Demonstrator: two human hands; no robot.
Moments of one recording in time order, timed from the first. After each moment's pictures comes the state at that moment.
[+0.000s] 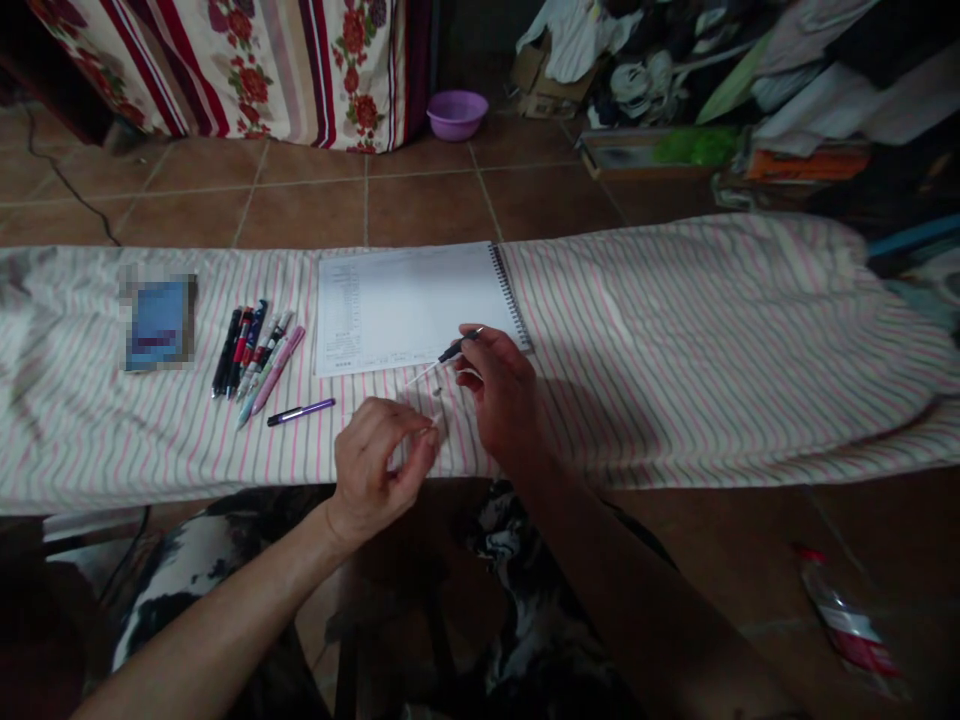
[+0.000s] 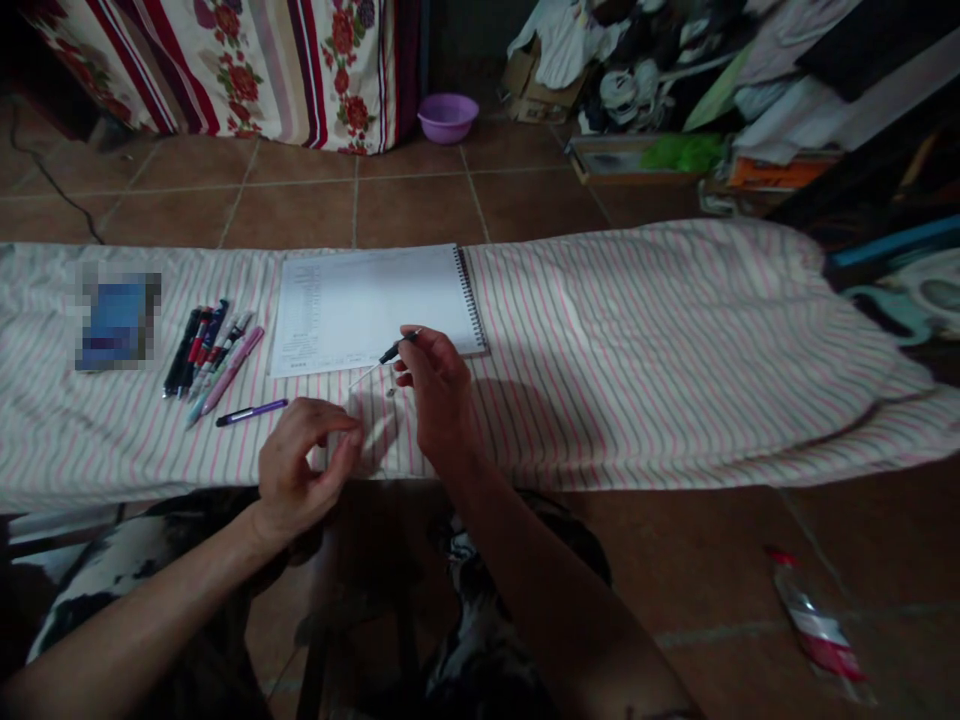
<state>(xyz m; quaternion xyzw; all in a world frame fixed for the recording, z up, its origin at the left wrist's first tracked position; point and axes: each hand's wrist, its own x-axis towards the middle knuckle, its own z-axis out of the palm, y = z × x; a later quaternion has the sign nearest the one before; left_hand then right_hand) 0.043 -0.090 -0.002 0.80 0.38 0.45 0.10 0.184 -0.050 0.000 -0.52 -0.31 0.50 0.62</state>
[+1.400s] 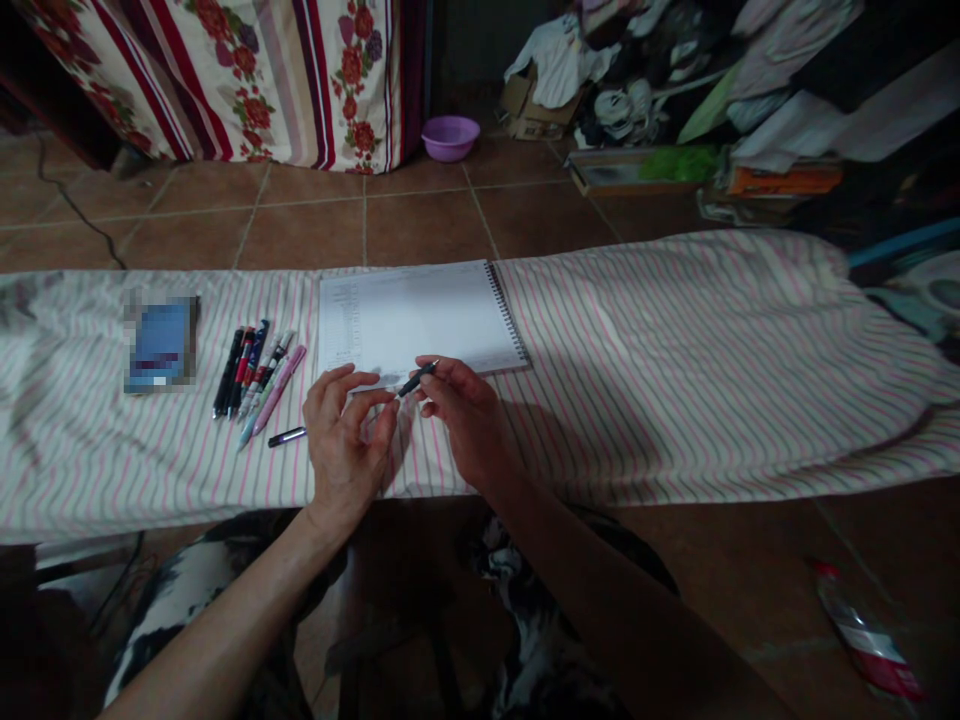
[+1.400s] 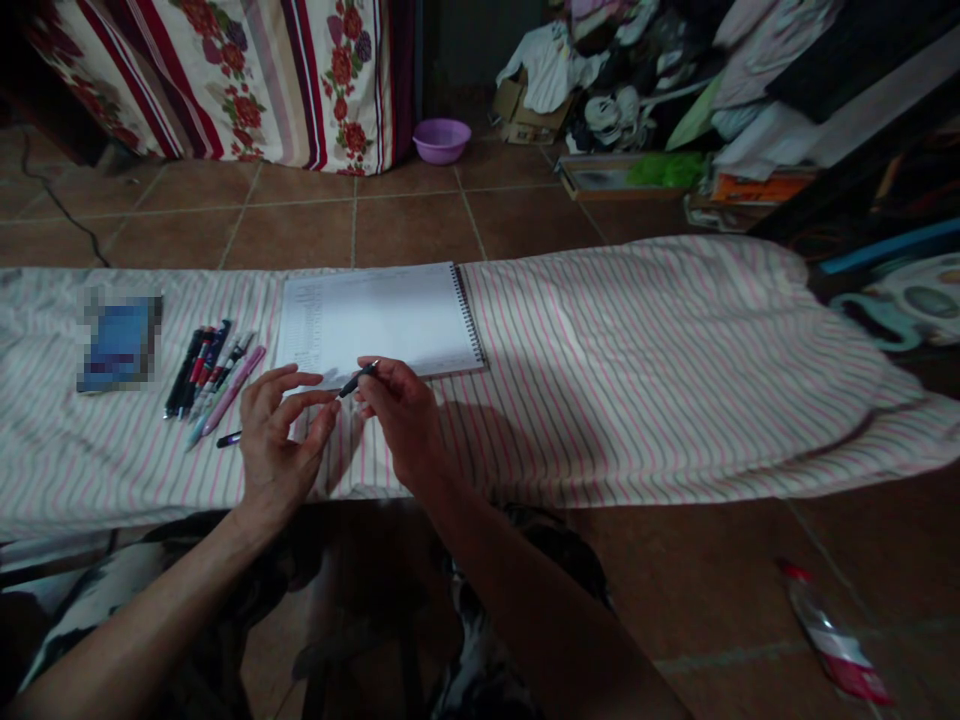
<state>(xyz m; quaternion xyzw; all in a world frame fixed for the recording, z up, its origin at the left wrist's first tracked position) 0.028 -0.060 -0.007 0.75 0.51 0.42 -0.02 0.160 -0.051 -0.001 -0.45 -0.31 0.59 0.59</state>
